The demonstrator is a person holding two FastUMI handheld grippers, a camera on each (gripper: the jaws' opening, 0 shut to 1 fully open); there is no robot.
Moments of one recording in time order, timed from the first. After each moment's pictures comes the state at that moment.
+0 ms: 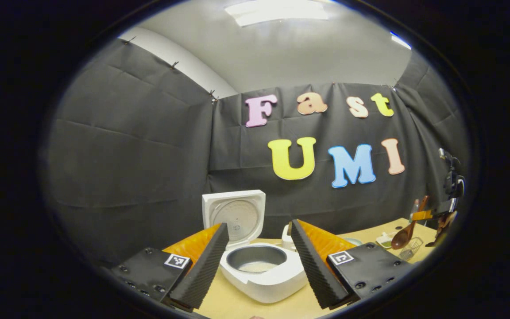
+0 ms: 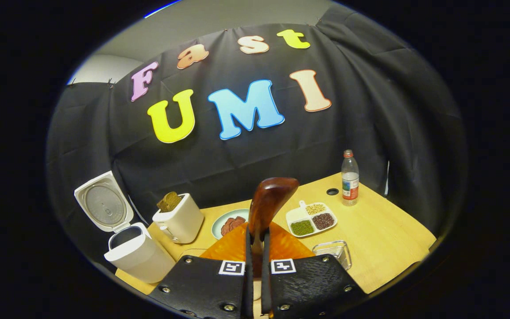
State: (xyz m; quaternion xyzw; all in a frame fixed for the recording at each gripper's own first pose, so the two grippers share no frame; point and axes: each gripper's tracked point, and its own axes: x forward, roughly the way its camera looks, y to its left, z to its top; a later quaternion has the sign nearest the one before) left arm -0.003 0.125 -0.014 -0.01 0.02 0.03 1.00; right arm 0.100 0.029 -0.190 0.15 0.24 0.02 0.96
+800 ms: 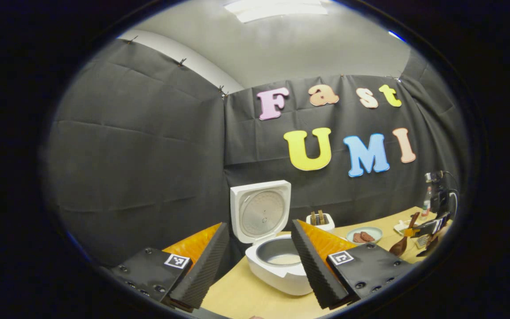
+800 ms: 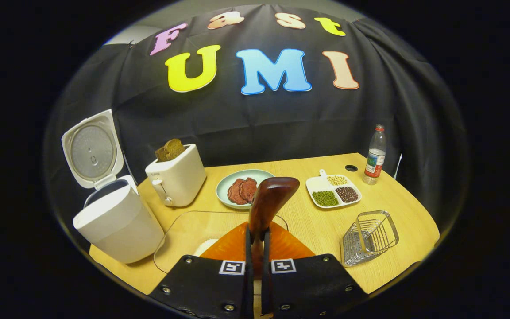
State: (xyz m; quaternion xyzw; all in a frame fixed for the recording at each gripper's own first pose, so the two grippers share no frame) left arm -0.012 0.205 -0.041 0.01 0.05 0.06 1.00; right arm 0.090 0.113 -0.297 0.05 0.33 0.03 0.94
